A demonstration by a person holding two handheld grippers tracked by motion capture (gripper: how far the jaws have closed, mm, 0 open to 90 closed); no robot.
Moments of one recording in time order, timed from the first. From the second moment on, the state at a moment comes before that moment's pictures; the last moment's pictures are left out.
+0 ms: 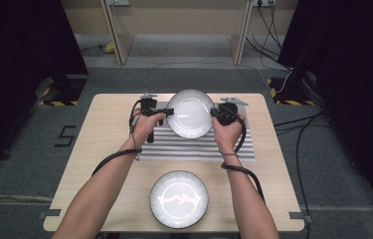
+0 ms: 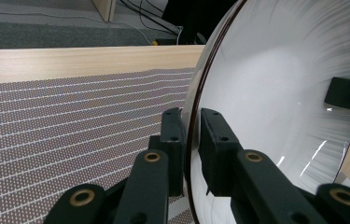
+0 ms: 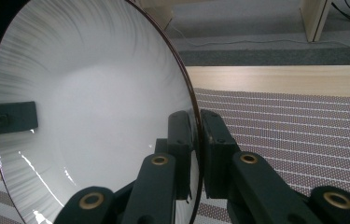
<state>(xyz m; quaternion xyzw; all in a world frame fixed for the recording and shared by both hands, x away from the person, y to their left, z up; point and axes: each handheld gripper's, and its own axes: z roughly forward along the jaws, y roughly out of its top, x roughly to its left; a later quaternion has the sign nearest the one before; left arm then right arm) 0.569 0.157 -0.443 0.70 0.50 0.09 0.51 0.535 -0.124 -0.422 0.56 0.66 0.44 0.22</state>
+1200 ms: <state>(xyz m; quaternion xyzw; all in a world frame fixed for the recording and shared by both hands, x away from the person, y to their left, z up) 0.578 0.147 -0.484 0.70 0.54 0.10 0.45 0.547 -0.120 -0.462 0.58 0.67 0.42 0.20</state>
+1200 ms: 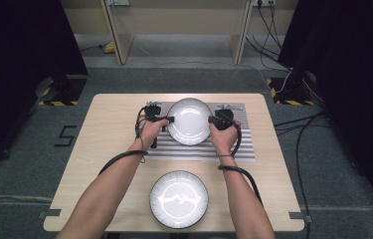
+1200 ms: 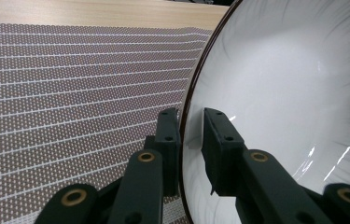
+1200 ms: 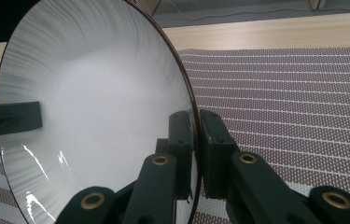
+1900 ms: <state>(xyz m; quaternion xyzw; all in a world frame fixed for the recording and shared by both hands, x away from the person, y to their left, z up) 0.580 0.141 -0.497 0.70 0.55 0.13 0.43 0.556 -0.120 -0.477 0.60 0.66 0.42 0.19</state>
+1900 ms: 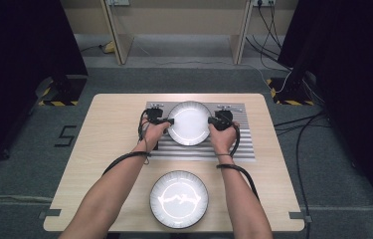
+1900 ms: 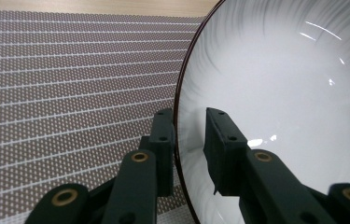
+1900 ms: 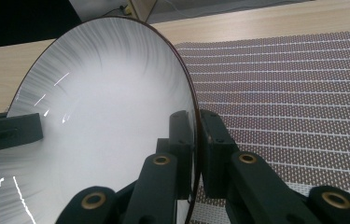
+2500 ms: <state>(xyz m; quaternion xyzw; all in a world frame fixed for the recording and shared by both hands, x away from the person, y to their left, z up) 0.584 0.143 -0.504 0.72 0.55 0.14 0.41 0.567 -0.123 -0.490 0.62 0.65 0.40 0.17</state>
